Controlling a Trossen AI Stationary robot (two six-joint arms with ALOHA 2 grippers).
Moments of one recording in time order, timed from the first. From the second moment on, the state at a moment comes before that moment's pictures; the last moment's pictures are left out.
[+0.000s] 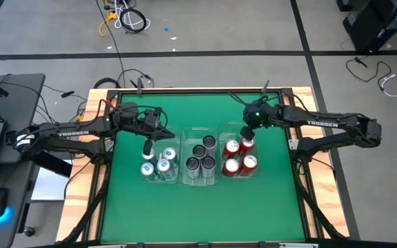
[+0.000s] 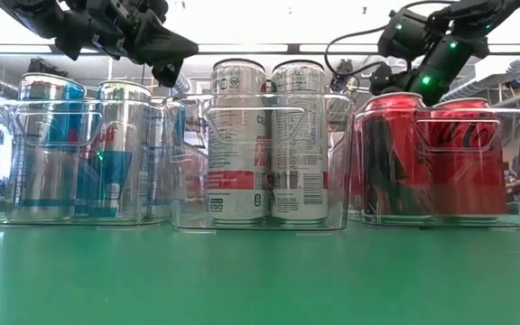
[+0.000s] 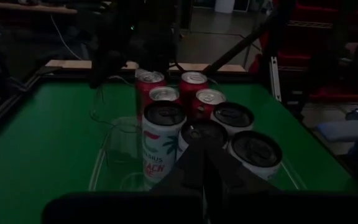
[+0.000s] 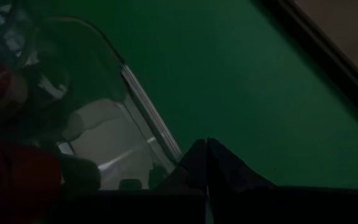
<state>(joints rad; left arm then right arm) 0.30 0.95 0.58 0.15 0.46 0.02 -0.40 1.14 0.69 -0.48 0.15 0.14</state>
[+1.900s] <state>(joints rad) 0.43 0.76 0.36 0.45 0.44 0.04 -0.36 0.88 0.42 0.15 -0.20 -0.10</state>
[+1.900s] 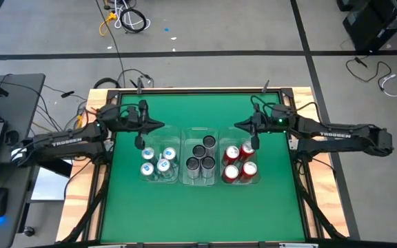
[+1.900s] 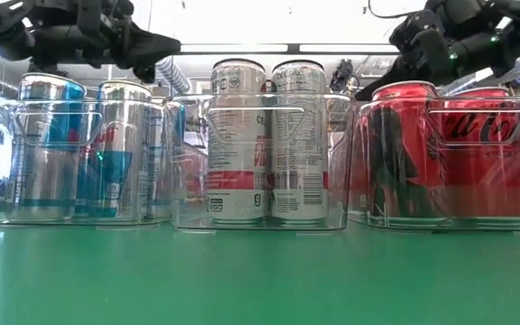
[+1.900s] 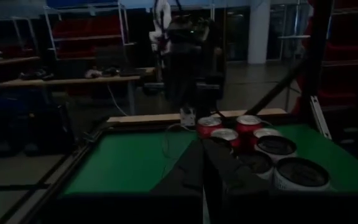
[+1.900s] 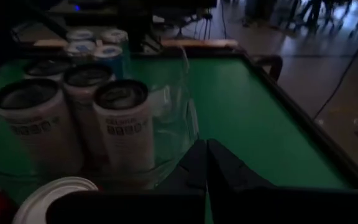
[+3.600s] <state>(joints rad) 0.59 0.00 0.01 0.23 0.39 -0.10 0.01 0.00 0.07 -0.15 0.16 0.05</state>
